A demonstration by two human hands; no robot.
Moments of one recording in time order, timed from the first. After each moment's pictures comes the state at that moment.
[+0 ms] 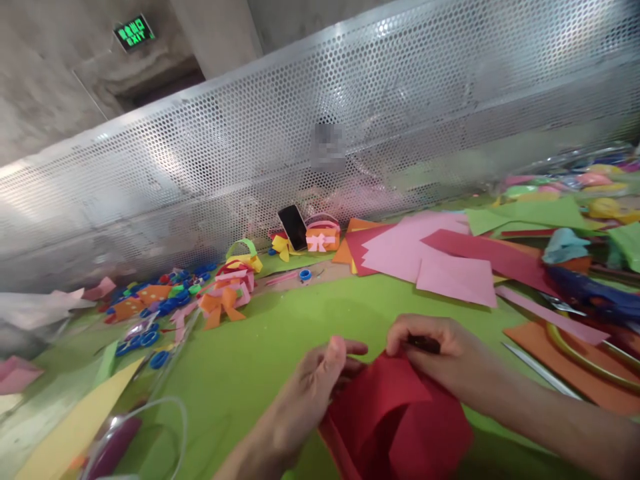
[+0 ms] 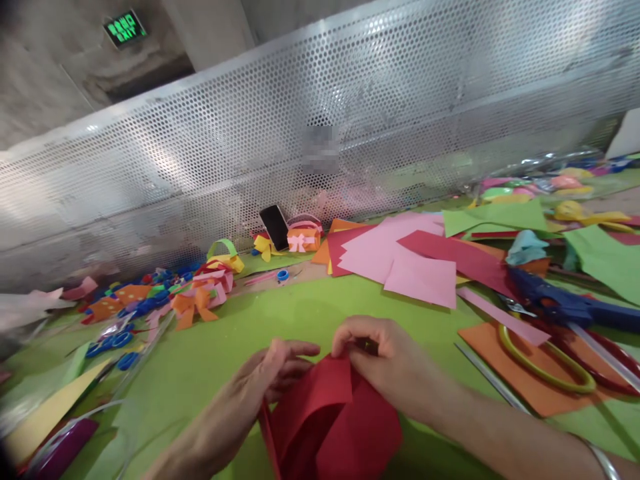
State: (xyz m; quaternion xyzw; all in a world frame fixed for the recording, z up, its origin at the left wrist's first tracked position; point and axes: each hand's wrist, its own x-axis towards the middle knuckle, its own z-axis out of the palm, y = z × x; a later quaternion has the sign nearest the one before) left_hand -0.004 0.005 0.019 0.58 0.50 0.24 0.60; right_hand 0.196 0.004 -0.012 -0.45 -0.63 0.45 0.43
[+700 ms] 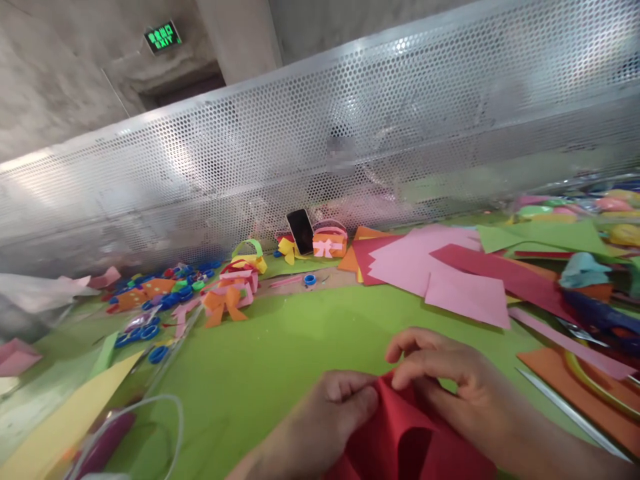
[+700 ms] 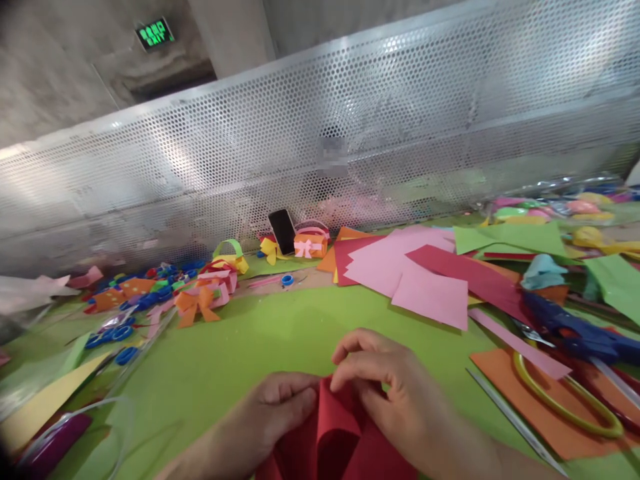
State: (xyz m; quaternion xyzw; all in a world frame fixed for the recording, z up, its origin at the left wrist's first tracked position) left_hand 0.006 0.005 0.001 0.54 0.46 0.20 0.68; right_hand 0.198 -0.002 -0.021 -0.41 -0.73 0.33 0.43
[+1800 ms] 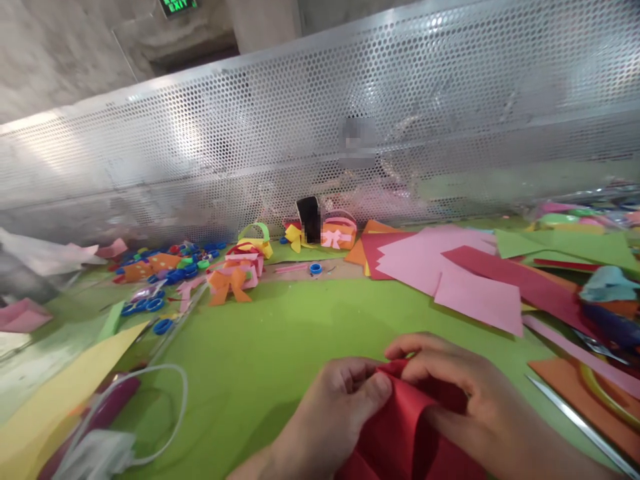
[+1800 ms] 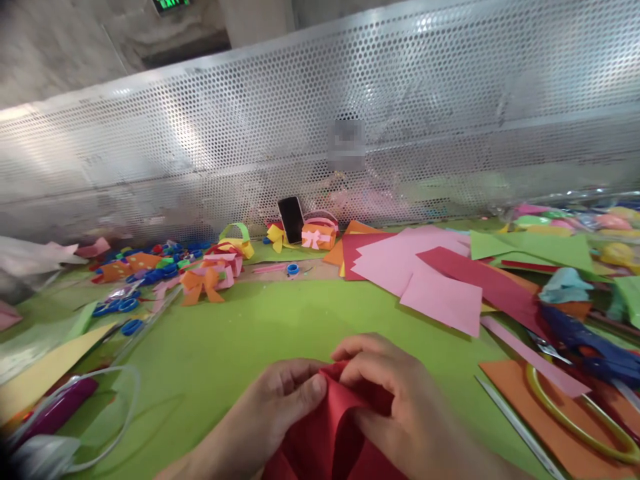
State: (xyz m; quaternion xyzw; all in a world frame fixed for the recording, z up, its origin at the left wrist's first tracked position) left_hand 0.020 -0.004 -0.018 0.44 0.43 0.32 0.72; right_hand 0.194 -0.015 -0.011 -0.48 -0.69 0.38 0.38
